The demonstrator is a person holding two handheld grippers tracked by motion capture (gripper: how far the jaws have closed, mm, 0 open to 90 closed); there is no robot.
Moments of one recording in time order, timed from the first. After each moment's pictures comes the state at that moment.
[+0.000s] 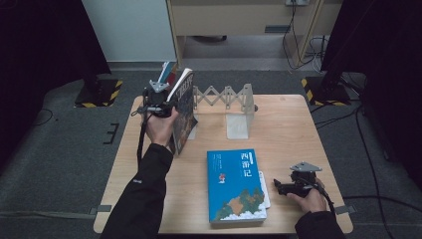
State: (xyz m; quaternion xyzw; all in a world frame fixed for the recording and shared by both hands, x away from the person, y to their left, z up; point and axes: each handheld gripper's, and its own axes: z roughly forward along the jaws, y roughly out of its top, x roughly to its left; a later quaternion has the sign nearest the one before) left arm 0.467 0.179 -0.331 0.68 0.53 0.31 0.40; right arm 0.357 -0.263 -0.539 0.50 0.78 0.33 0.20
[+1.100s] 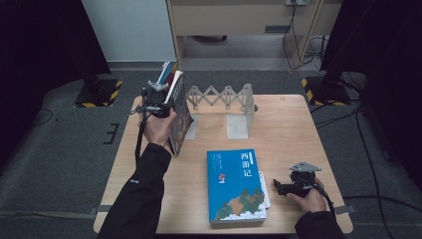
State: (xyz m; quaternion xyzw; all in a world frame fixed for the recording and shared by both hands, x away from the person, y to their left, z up) left arm 0.469 0.180 -0.328 0.68 0.55 0.32 0.35; right arm 0.357 -0.262 -0.539 0.49 0.78 0.33 0.20
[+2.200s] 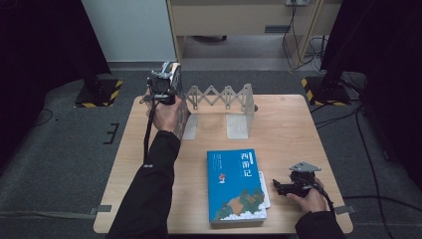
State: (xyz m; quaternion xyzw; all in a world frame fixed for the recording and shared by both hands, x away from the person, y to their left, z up) left arm 0.510 0.168 -0.326 0.64 0.59 0.36 0.33; right arm 0.357 -0.261 -0.539 0.49 0.78 0.33 0.20
